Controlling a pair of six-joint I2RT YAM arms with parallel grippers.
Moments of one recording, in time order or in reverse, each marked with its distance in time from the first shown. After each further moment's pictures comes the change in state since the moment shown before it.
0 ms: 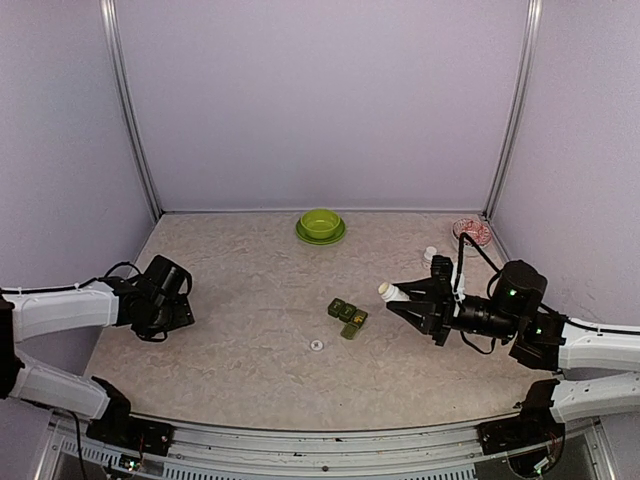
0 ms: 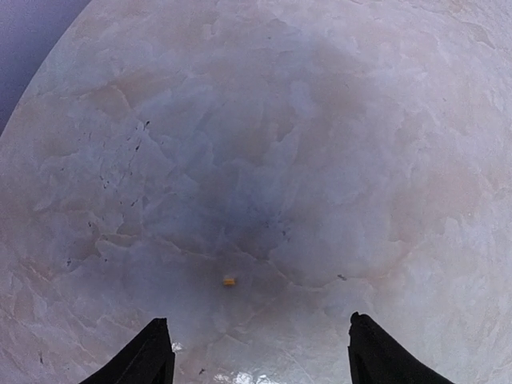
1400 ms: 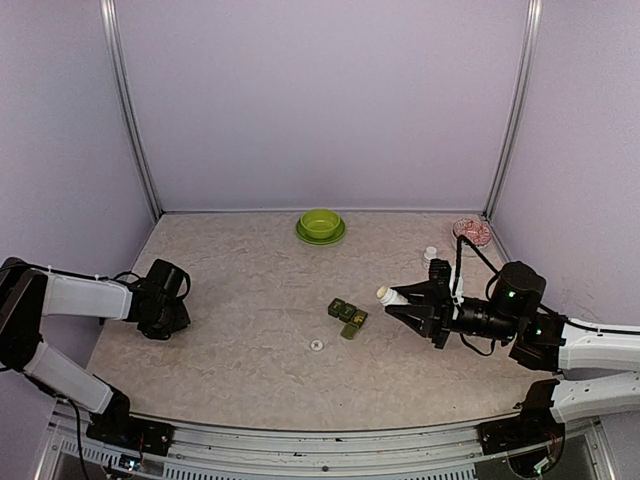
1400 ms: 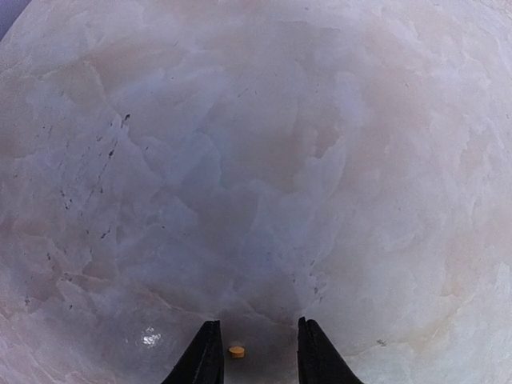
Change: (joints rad) left arm 0.140 0.195 -0.040 0.217 0.095 0.033; right arm 0.015 0.000 0.000 -0.013 -0.002 -0.009
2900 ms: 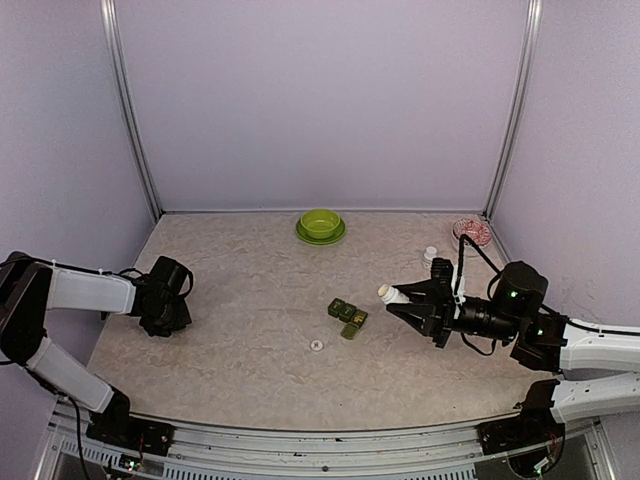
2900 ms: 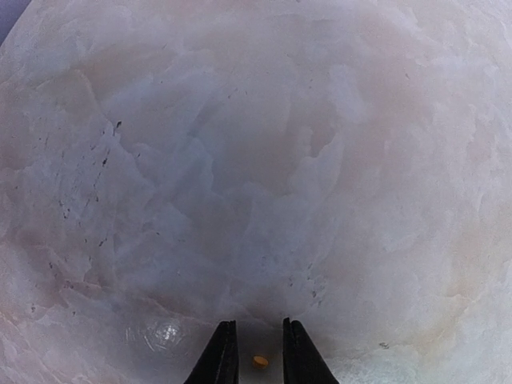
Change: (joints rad) left arm -0.007 0.041 0.047 -0.053 0.000 0.034; right arm 0.001 -0.012 0.000 -0.001 0.011 -0.006
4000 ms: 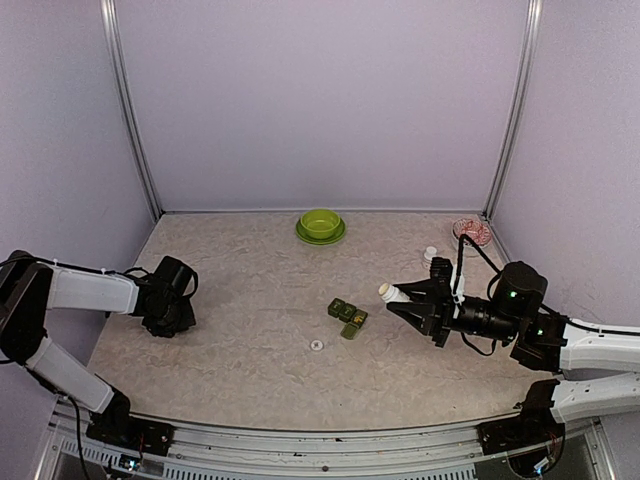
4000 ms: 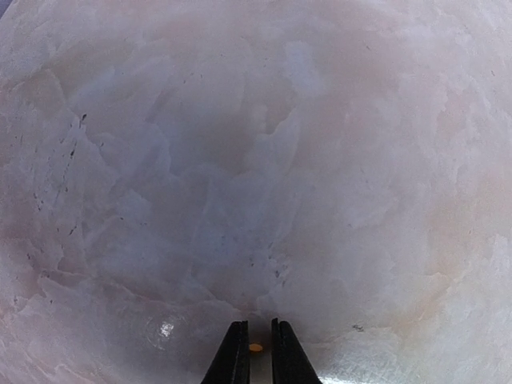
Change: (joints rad) left arm -0.040 0.006 0.014 -0.018 0.018 0.010; right arm 0.000 0.000 0.000 -0.006 0.023 -0.003
